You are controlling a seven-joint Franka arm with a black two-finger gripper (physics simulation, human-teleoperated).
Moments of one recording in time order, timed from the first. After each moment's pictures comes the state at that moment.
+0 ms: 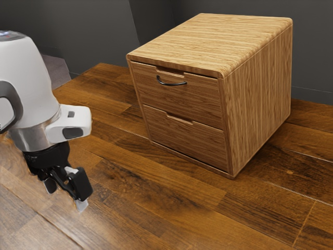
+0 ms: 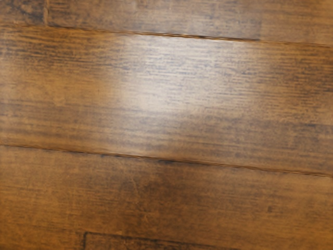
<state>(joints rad) 0.06 -0.60 -0.09 -2.12 0.02 1.50 -0.09</state>
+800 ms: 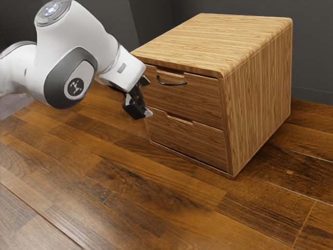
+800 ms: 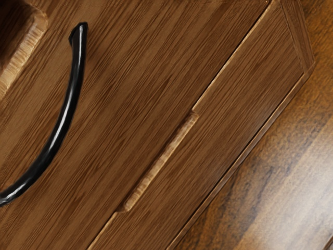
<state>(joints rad) 0.08 -0.11 -0.05 -1.78 0.10 2.26 0.98</state>
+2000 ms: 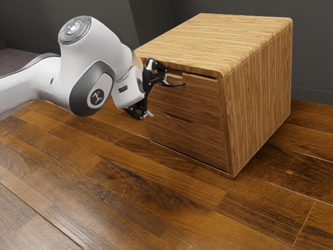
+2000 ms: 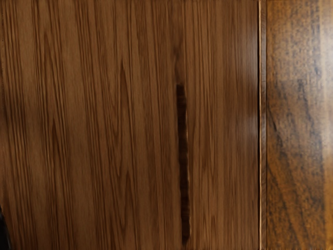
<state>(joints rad) 0.10 -0.02 -0.06 -1.78 0.12 2.39 1.61</state>
